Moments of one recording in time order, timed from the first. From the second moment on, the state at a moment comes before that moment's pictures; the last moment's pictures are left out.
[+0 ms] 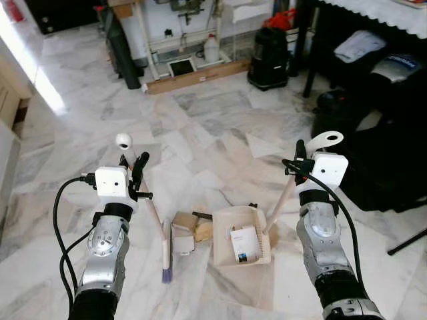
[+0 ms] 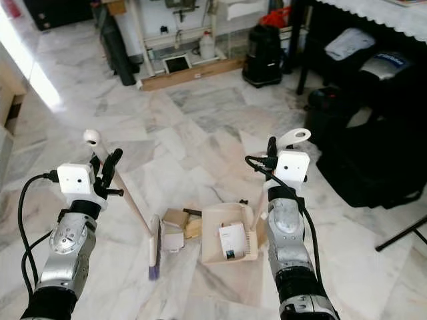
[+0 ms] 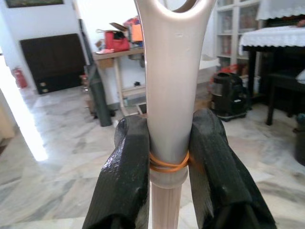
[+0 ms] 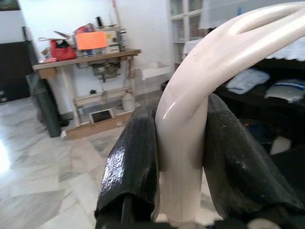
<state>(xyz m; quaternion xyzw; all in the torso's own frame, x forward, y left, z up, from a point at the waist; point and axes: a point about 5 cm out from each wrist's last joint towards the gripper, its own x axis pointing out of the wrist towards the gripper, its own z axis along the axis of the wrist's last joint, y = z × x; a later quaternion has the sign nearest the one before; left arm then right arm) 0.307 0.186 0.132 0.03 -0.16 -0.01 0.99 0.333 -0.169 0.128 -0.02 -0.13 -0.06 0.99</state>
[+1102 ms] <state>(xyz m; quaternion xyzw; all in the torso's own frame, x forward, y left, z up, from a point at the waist) 0.300 0.181 0.127 0.03 -0.14 -0.01 0.99 0.329 -0.163 0.125 -0.01 -0.13 -0.05 0.99</state>
